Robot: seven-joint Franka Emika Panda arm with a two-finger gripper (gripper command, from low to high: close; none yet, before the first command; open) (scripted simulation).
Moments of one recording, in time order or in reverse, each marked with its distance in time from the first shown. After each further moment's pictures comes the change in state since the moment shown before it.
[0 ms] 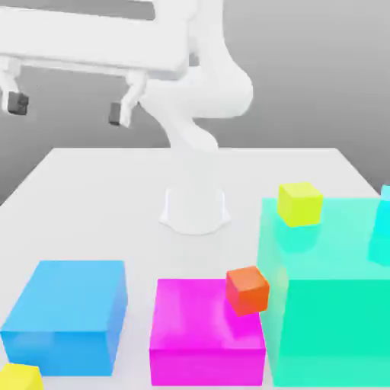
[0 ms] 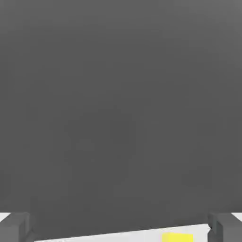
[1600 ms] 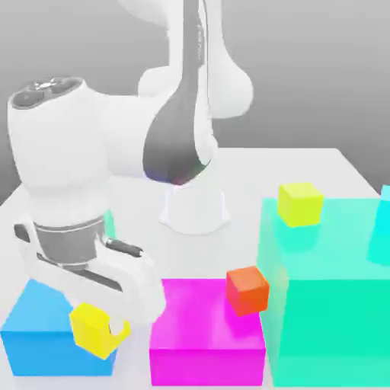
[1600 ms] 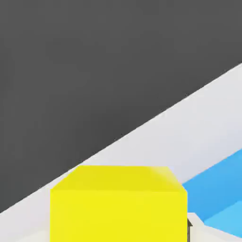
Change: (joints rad) arm 0.023 0.282 0.024 -0.124 0.239 0.038 0.445
